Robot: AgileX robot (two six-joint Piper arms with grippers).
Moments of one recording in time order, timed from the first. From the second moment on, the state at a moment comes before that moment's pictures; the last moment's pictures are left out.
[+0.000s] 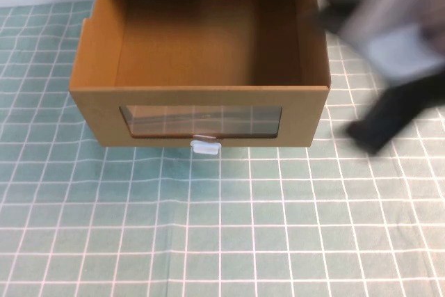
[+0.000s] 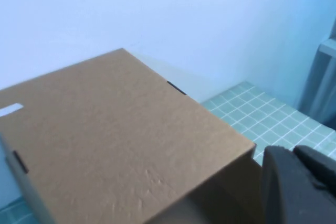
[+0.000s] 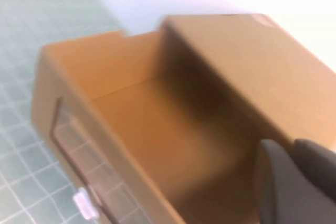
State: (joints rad) right arm 1.14 1.03 -1.17 -0.94 0.65 0.47; left arm -0.07 1.55 -2.33 -0.65 1.27 0.42
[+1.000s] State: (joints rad) right arm 1.14 0.43 -0.44 -0.91 0.61 0.85; left arm -0.07 0.29 -0.82 -0.52 0.97 0.35
